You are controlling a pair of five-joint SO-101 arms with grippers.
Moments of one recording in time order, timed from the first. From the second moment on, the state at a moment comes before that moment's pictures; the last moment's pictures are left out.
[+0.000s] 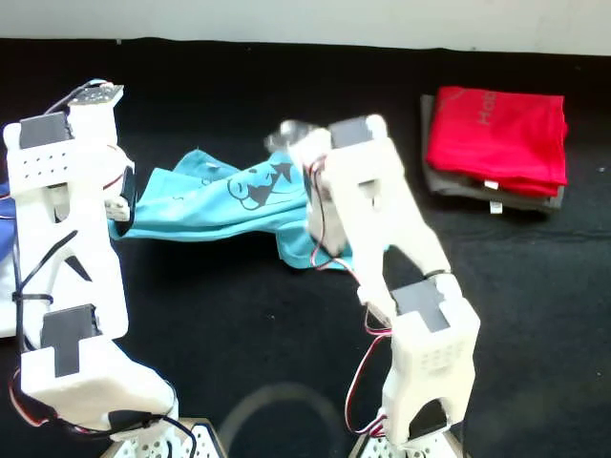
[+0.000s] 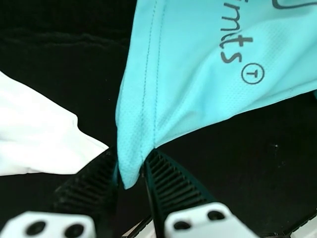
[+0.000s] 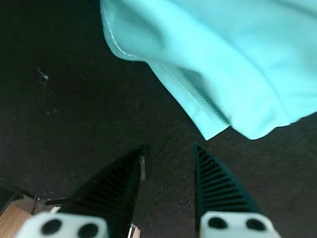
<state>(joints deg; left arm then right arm) -21.6 5.7 -6.7 90.8 -11.9 -23.1 21.7 -10.8 96.3 26.6</state>
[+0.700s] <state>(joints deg) -21.6 5.7 -6.7 90.6 -11.9 -16.8 22.1 4.7 71.3 27.0</state>
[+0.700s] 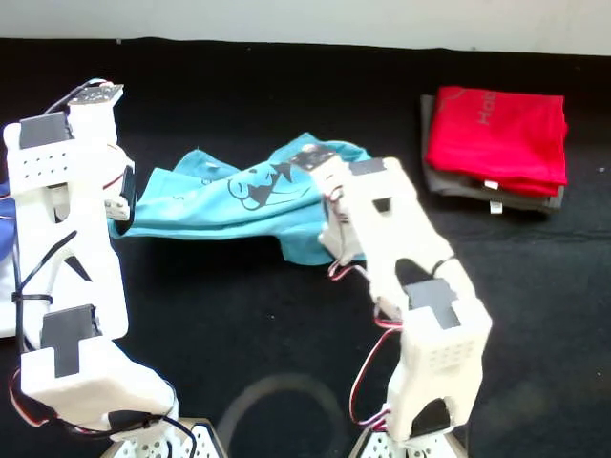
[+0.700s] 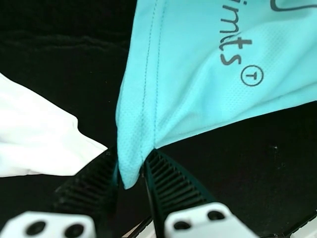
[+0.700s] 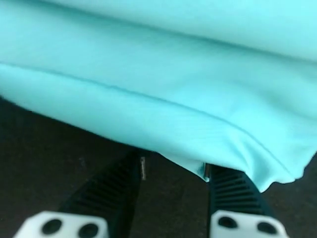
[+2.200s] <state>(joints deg) -18.2 5.7 -6.7 90.6 -11.9 -14.9 -4.2 30.5 84.0 27.2</state>
